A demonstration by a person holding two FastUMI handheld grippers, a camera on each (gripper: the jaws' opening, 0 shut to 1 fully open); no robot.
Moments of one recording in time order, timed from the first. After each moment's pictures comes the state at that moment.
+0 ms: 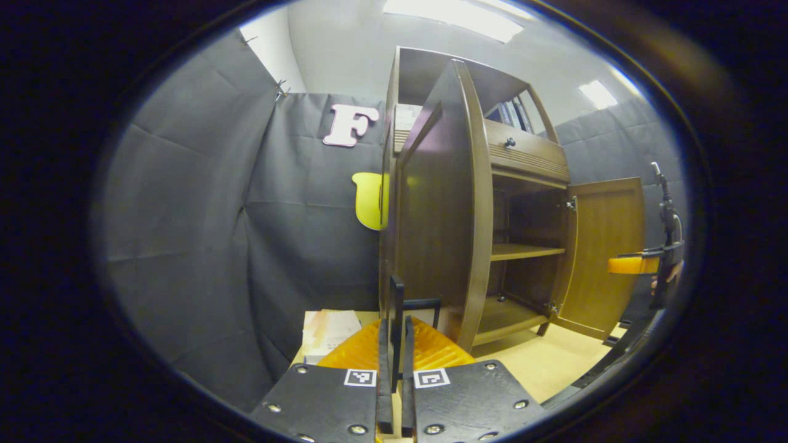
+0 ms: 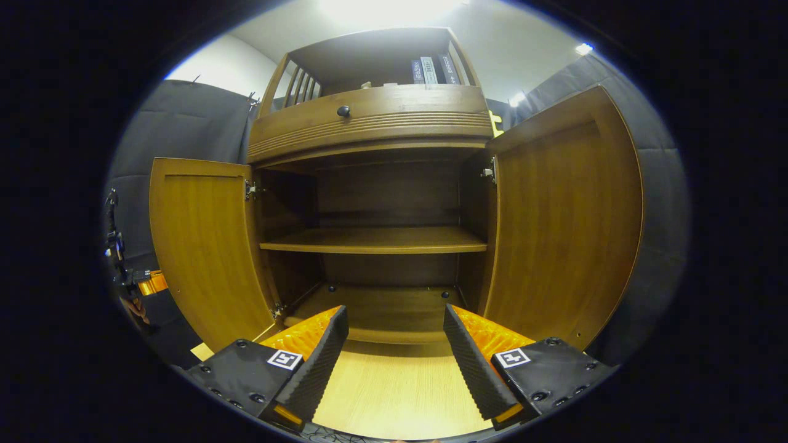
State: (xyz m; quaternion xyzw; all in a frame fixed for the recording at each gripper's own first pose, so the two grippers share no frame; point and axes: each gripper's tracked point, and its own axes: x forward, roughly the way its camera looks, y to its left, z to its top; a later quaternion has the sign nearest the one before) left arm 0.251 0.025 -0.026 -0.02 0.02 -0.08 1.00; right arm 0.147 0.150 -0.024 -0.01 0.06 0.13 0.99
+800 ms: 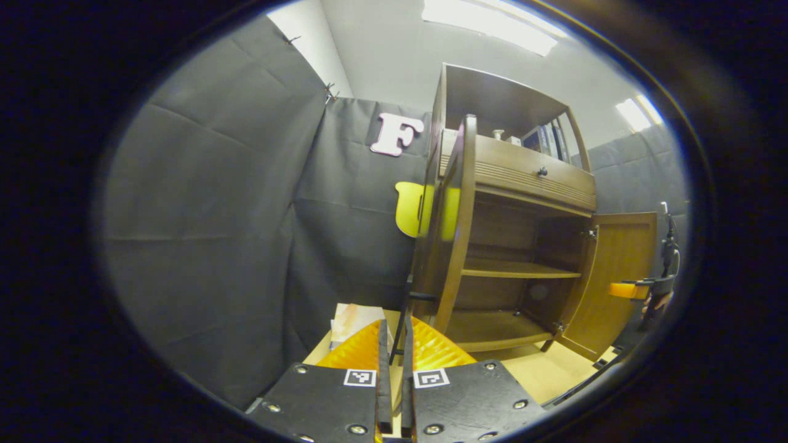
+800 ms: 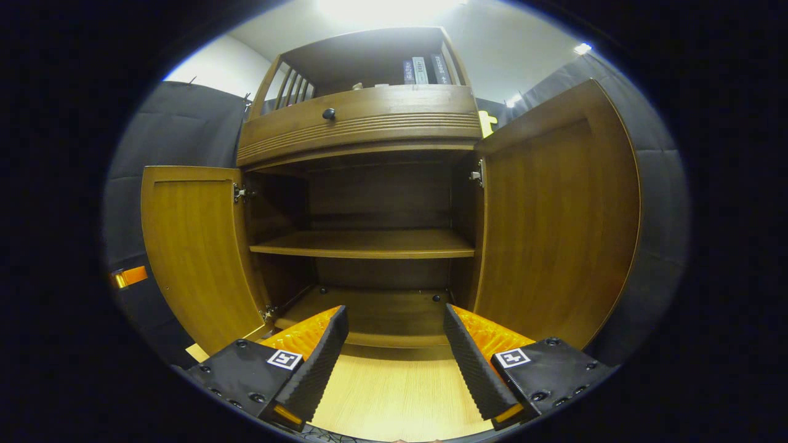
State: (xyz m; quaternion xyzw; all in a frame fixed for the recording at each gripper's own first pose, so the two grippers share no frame) left arm 0.226 0.046 -0.012 -0.07 0.01 0.04 1.00; right arm 0.167 0.129 -0.015 0.00 0.06 0.12 0.99
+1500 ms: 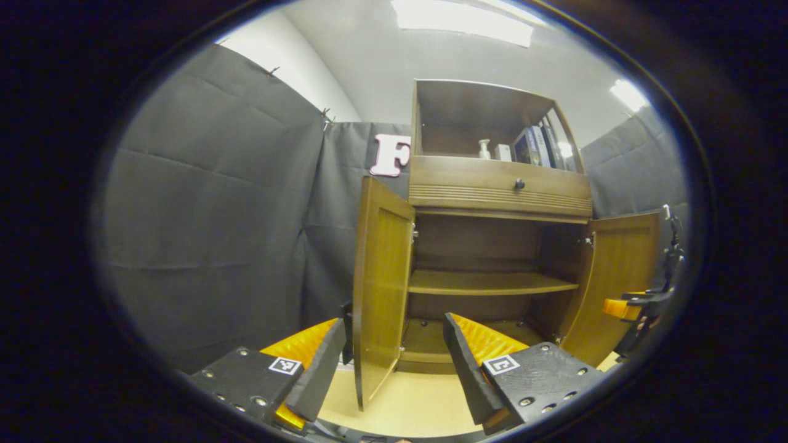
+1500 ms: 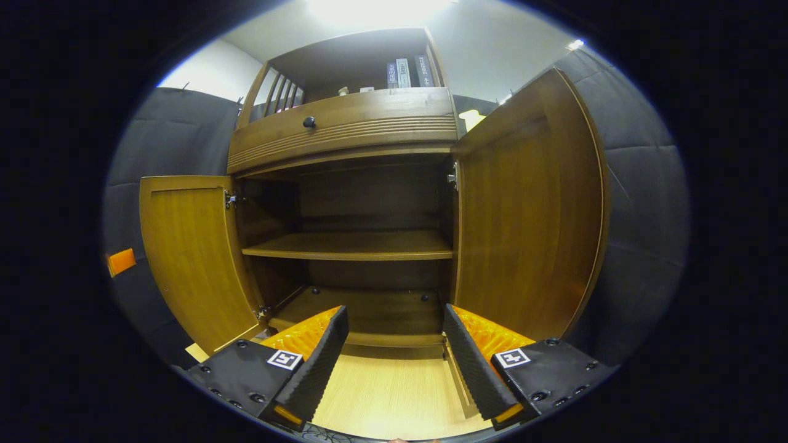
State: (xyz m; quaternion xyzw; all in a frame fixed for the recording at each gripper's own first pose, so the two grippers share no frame) left arm 0.226 0.016 0.018 -0.03 -0.01 0.08 1.00; right arm 0.163 0.093 -0.004 0.00 0.06 0.11 0.99
